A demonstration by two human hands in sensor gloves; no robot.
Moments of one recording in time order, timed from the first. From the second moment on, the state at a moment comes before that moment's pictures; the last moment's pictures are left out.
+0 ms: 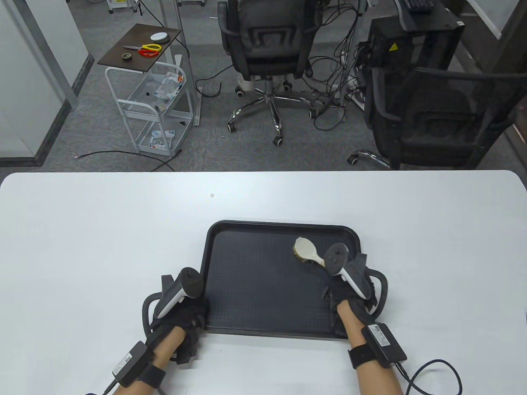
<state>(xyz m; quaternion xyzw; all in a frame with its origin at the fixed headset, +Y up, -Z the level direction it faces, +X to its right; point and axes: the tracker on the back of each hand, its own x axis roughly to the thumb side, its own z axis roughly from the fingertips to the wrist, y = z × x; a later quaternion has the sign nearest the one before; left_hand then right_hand) -0.232 -0.799 -0.335 -0.22 0.04 0.08 0.97 0.180 -0.755 -0.352 -0.16 0.07 0.98 0.08</state>
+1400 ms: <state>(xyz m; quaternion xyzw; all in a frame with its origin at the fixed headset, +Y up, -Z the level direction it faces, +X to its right) -0.232 -0.799 -0.335 -0.22 0.04 0.08 0.97 -0.033 -0.751 -0.323 0.08 0.07 0.99 0.09</state>
